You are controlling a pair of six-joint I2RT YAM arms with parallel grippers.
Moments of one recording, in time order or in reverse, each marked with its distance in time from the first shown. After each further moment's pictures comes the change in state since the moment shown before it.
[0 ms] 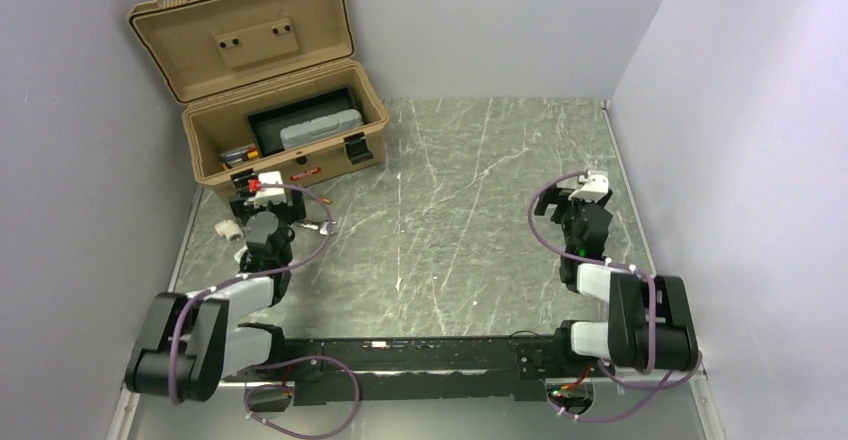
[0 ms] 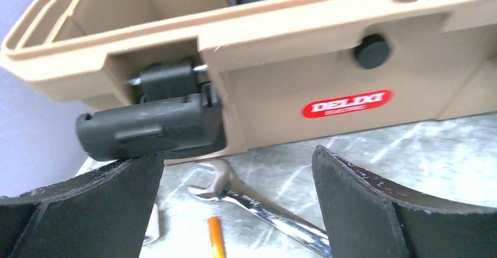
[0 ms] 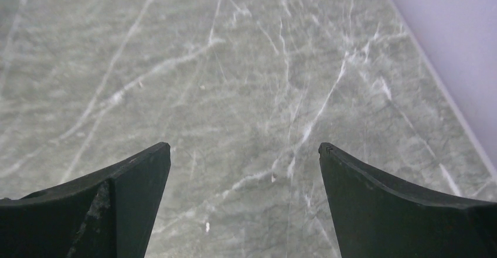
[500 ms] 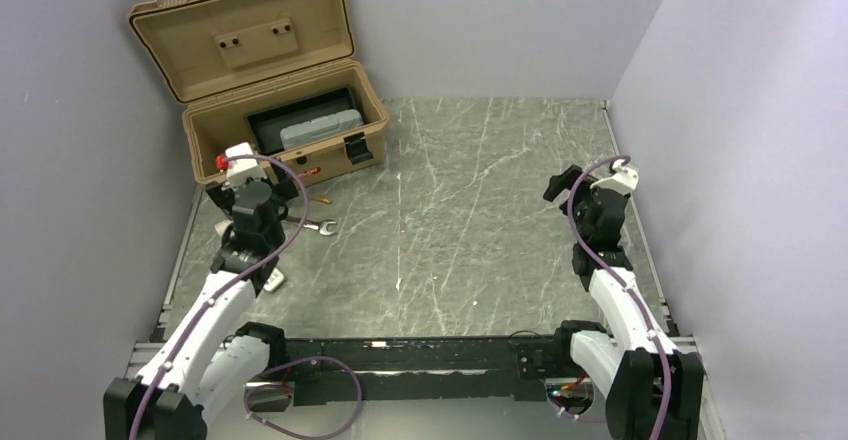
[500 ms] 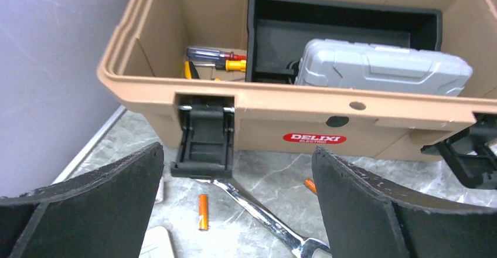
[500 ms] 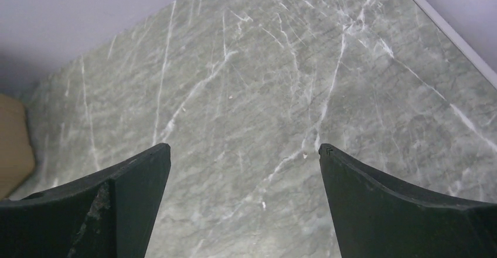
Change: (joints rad) left arm -0.128 -0.381 0.343 -0.844 -0.226 -0.283; right arm 0.001 -0.425 0.159 -0.655 0.088 0.319
